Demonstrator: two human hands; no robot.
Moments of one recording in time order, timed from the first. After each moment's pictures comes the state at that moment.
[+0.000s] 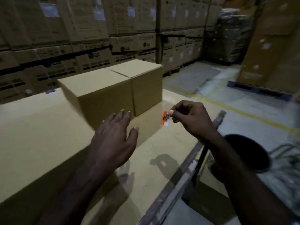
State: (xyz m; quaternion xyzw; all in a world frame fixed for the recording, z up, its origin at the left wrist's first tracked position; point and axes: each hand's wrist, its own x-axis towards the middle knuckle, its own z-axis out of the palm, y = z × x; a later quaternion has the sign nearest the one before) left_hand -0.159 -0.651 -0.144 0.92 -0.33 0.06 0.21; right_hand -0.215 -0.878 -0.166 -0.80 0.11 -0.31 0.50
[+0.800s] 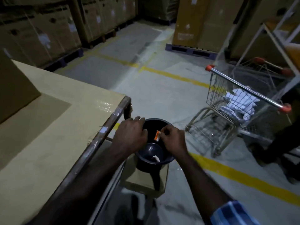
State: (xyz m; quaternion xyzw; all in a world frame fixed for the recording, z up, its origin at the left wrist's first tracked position) left_hand -0.251 -1.169 -0.291 0.81 -0.57 -0.07 0.12; right_hand -0.388 -1.277 -0.366 -0.79 0.48 -0.23 0.30
